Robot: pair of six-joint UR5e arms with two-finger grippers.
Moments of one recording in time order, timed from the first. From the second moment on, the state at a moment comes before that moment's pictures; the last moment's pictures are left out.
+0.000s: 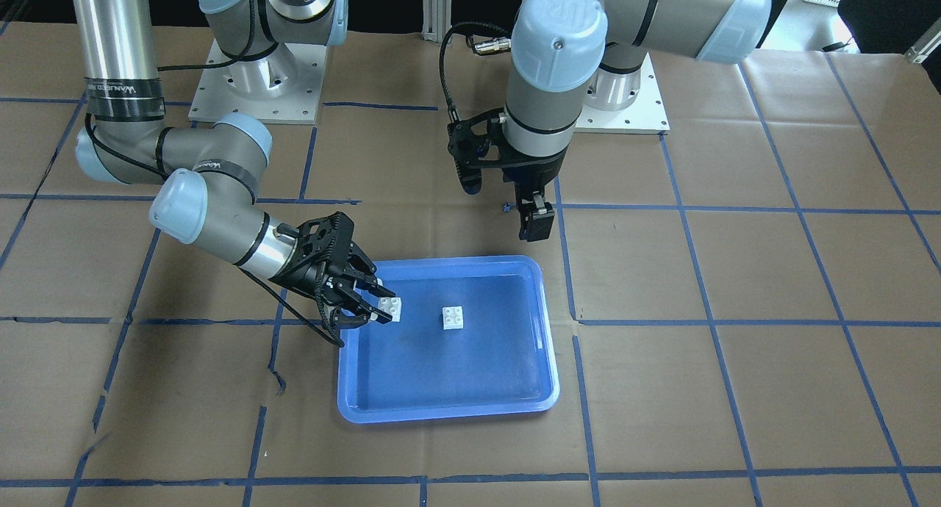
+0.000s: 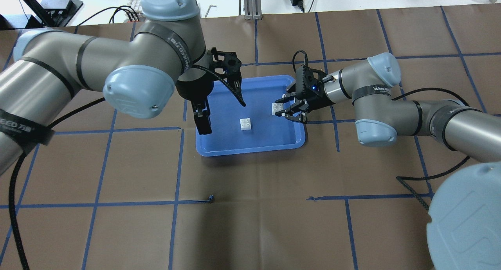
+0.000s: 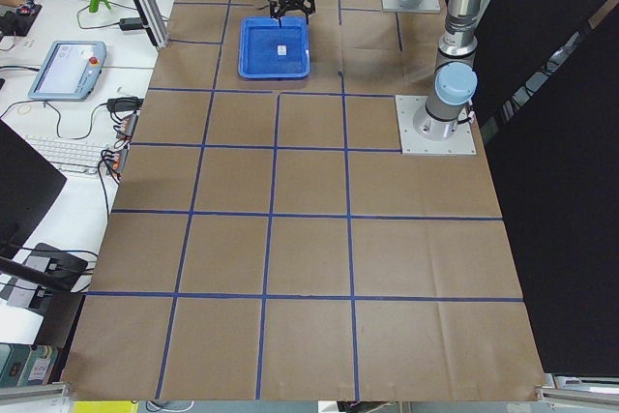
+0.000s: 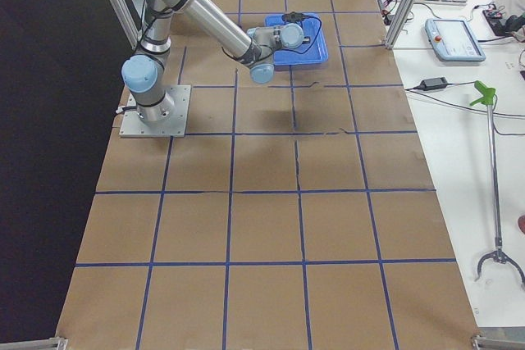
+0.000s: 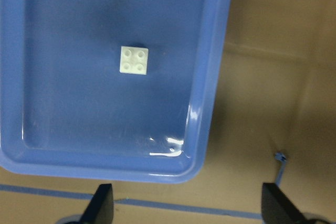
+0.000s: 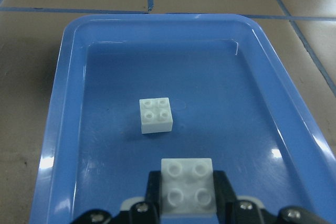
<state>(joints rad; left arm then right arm) -1.80 -1.69 -1.66 -1.47 1.58 1.13 1.55 -1.14 2.01 -2.57 -0.78 -1.52</state>
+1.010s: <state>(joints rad) -1.72 -1.54 -1.65 -1.58 1.59 0.60 1.64 -1.01 1.93 -2.62 -0.82 -1.50</state>
